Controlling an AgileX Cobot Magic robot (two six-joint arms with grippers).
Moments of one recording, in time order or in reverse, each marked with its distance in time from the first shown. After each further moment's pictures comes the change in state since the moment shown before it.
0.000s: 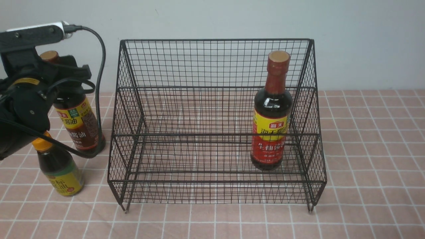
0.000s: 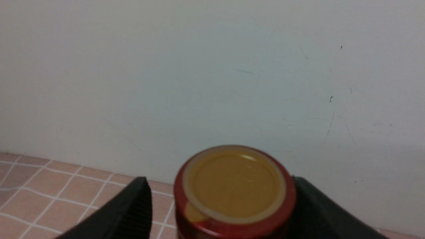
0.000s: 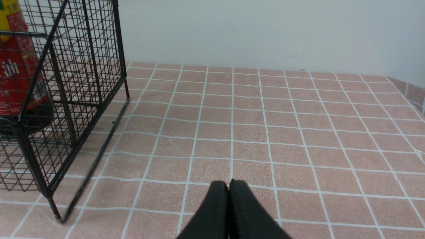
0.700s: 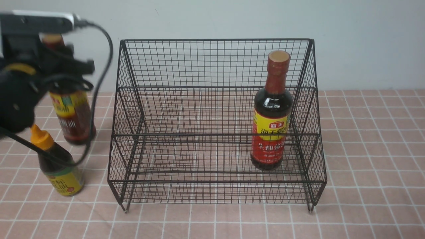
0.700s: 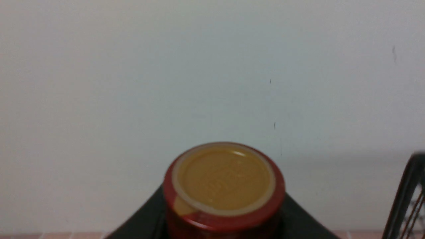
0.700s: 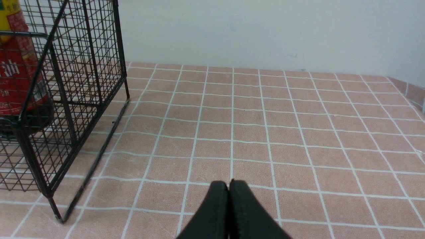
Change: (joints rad) right arm 0.000 0.000 0.000 0.000 0.000 0.000; left arm 0.000 -0.146 -0.042 0.202 0.112 0.031
